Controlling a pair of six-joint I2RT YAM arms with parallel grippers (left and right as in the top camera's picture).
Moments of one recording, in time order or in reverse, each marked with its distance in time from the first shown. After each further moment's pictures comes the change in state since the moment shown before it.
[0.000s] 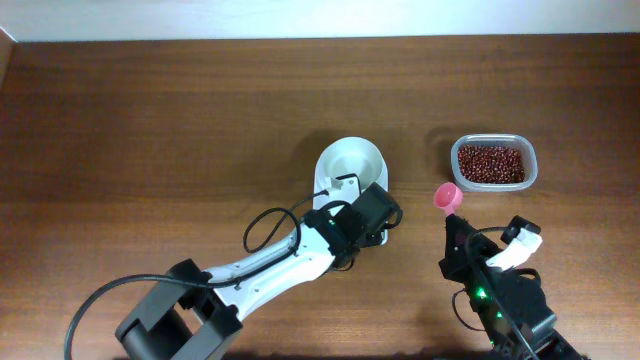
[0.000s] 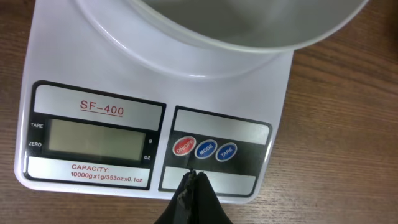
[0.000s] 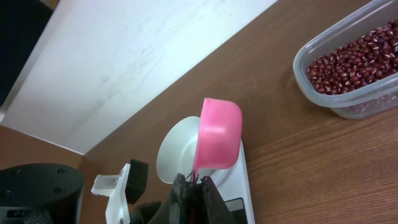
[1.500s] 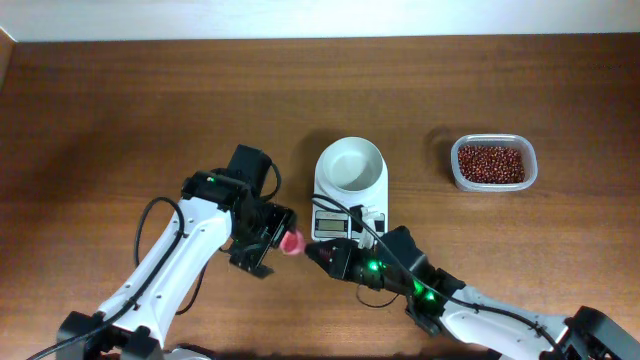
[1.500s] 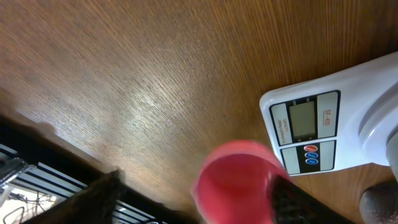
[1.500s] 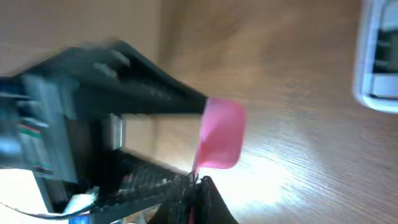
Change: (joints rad) left arm 0.555 -0.238 0.007 -0.665 0.528 -0.407; right arm 0.262 1.065 -0.003 0.988 -0.666 0.342
